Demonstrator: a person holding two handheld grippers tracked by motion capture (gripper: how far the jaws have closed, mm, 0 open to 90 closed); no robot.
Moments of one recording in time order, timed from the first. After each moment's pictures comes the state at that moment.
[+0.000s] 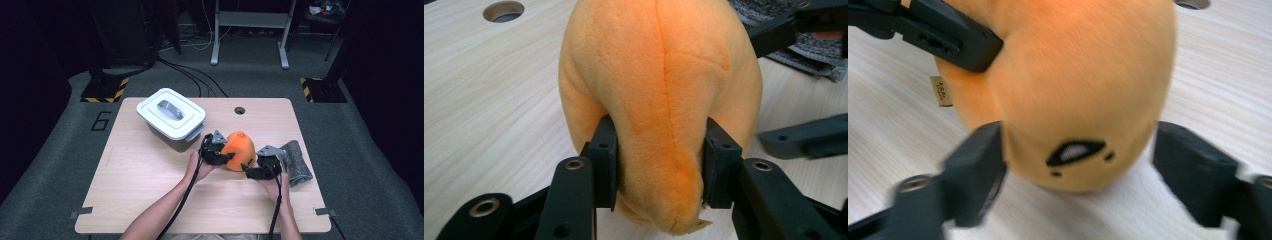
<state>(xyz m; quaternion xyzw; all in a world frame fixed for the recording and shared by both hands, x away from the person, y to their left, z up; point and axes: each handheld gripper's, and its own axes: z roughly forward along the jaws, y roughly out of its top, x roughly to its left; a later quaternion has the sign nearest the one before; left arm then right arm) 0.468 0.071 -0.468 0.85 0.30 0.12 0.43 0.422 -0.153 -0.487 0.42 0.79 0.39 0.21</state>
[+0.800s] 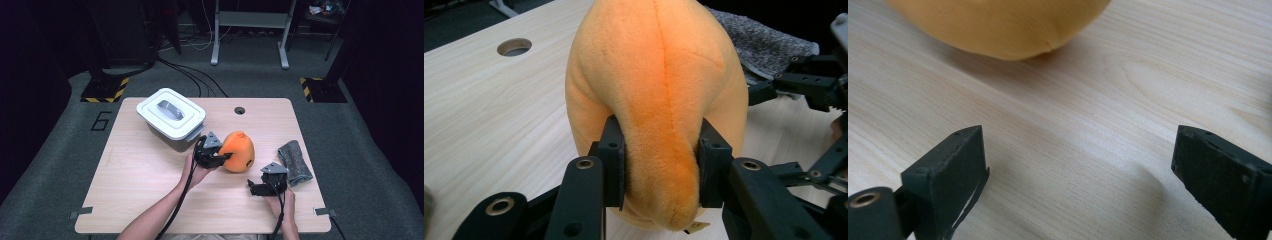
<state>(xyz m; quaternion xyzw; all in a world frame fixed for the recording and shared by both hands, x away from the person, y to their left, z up) 0.442 0.086 -0.448 0.82 0.28 0.15 0.47 0.386 -0.168 -0.527 0.45 0.79 0.34 0.23</state>
